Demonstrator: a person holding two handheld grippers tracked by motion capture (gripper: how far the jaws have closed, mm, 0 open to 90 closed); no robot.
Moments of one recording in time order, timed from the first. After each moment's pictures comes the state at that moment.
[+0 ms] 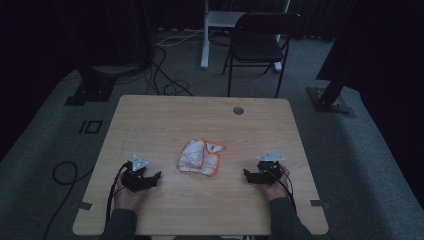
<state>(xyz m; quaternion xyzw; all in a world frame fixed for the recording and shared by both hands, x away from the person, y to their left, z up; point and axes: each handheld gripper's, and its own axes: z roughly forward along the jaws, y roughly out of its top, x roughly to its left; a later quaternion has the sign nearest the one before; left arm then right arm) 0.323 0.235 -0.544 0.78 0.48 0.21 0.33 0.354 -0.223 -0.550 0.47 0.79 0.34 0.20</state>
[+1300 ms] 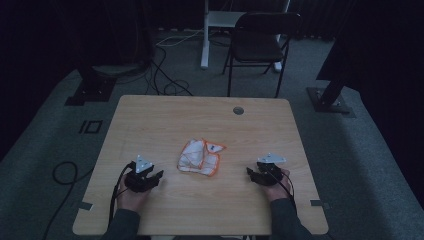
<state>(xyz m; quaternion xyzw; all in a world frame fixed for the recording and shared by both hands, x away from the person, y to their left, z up) 0.311 0.217 -0.526 0.79 0.46 0.21 0.35 0.345 -0.224 -0.544 0.46 0.79 0.34 0.20</state>
